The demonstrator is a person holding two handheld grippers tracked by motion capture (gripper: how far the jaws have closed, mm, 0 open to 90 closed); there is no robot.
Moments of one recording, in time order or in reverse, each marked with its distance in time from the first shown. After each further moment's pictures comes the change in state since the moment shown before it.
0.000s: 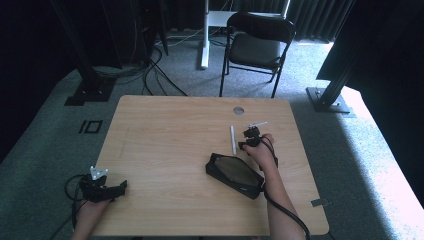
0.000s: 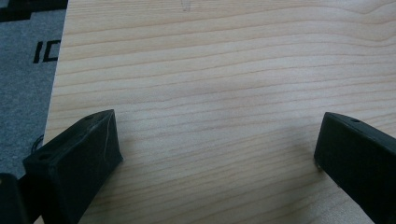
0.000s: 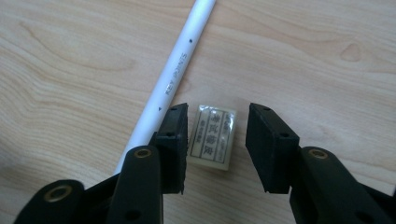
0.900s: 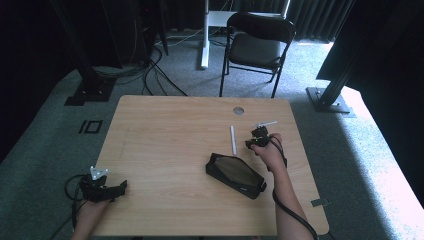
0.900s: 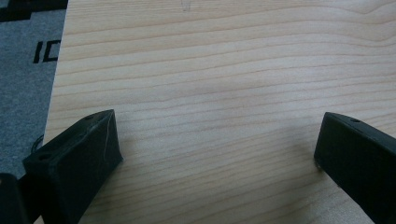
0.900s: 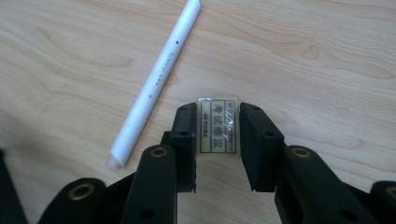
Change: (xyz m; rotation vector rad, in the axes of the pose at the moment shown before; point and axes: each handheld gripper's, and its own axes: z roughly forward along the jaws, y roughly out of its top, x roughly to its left) left arm 0.000 0.000 0.000 0.003 0.000 0.003; right arm -0.017 -0.005 -0.031 -0.037 0.018 -0.008
